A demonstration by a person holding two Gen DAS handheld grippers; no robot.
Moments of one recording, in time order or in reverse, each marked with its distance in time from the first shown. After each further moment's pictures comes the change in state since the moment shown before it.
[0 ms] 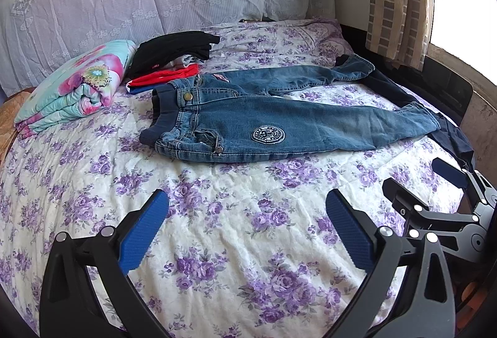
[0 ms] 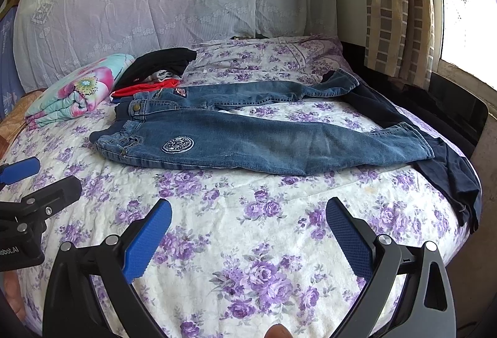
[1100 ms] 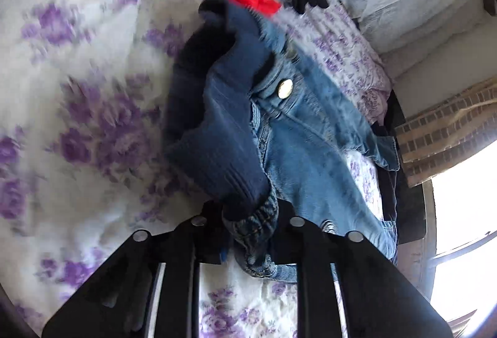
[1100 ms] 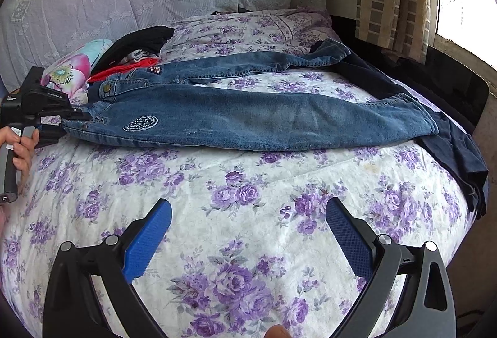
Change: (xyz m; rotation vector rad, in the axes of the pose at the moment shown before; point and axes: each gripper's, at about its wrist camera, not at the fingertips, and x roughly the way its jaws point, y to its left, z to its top) left arm 0.200 0.176 0.059 -0.663 0.279 -0.349; right arm 0.047 -0.025 -0.009 0.037 0.101 -0.037
